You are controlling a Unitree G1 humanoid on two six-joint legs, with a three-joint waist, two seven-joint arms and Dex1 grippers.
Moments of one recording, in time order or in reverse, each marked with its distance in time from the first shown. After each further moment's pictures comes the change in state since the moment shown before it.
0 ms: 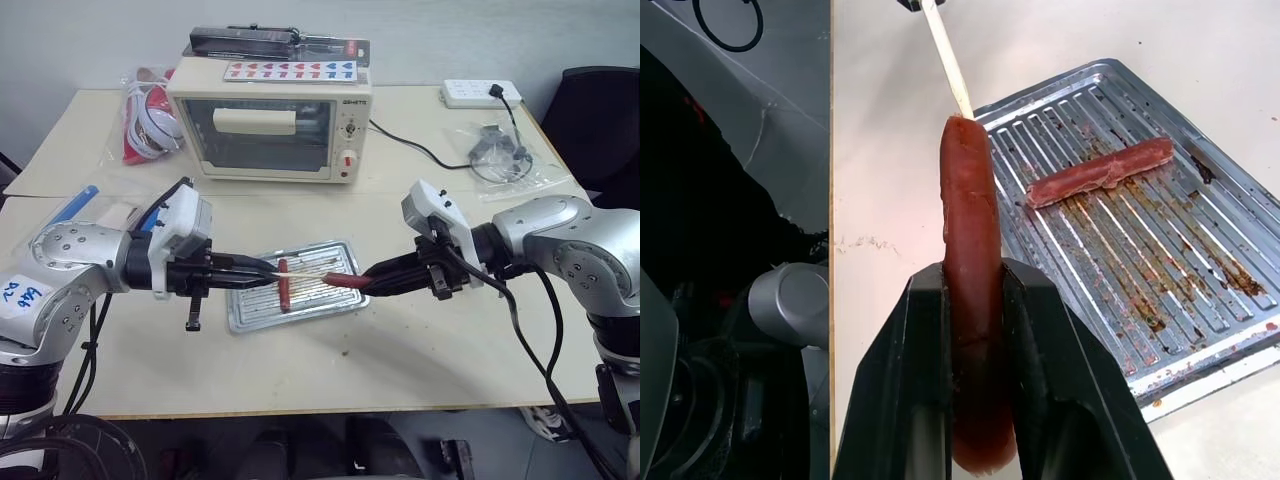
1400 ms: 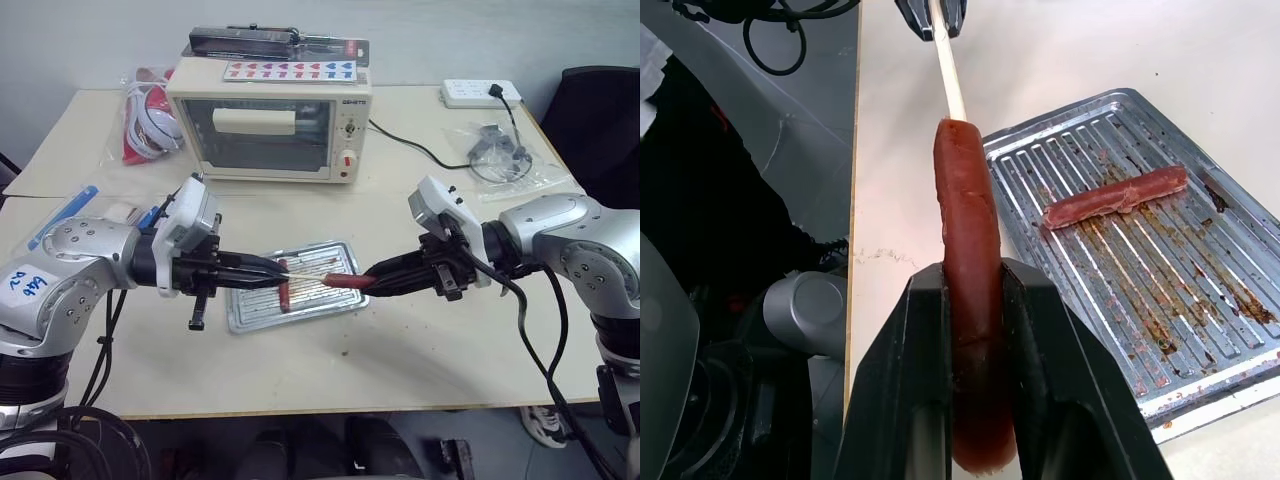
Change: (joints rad) left arm -0.058 -0.056 -0.022 0.006 -0.024 0.073 -0.026; right arm 0.013 0.010 -0.040 -0.010 0.006 -0.021 0.048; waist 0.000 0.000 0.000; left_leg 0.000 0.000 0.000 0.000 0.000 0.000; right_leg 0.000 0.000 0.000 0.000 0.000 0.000
